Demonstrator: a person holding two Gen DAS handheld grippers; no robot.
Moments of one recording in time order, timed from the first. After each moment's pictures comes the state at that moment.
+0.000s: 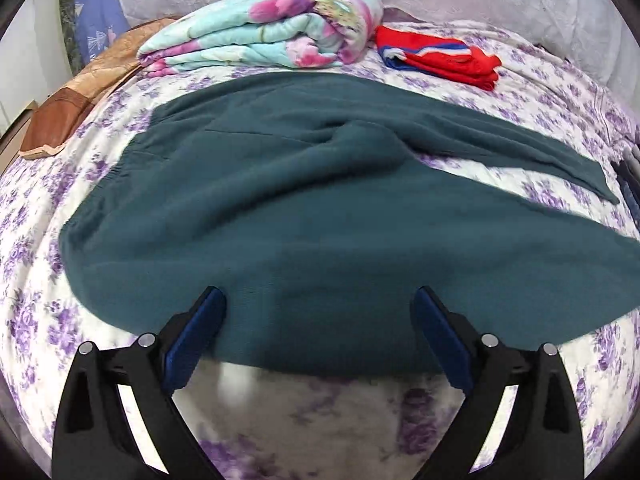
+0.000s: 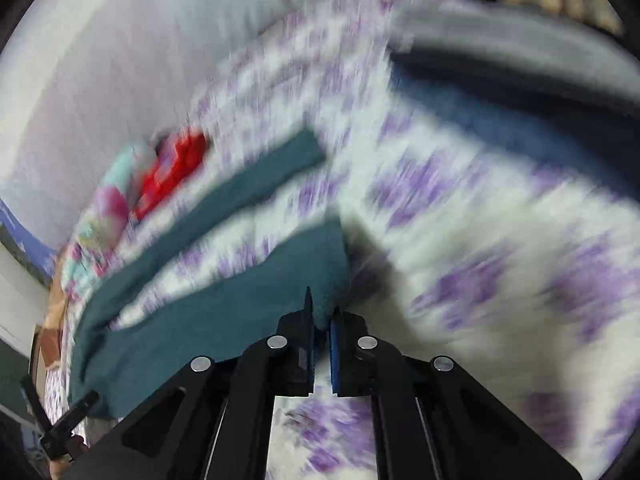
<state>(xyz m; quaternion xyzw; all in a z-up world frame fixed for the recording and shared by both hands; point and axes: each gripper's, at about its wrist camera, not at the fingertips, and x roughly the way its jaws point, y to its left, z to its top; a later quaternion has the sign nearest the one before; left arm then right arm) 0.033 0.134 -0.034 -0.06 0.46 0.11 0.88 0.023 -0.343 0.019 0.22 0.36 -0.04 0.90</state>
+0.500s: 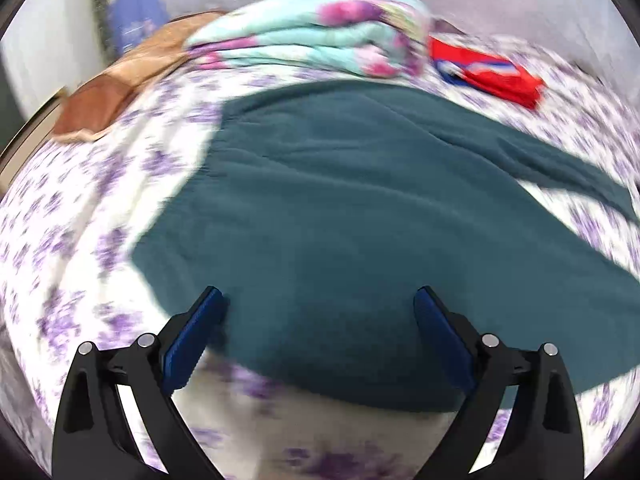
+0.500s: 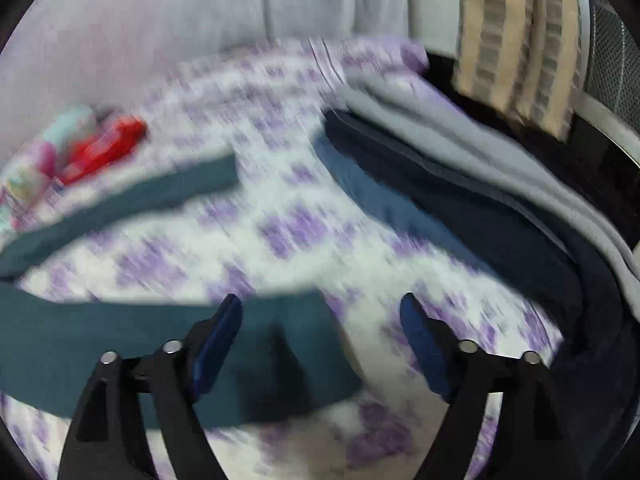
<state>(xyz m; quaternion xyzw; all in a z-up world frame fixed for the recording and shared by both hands) 0.014 0.190 -0.024 -0.07 0.45 0.18 0.87 0.020 -0.312 0.030 0.03 0.35 -0.14 0.93</state>
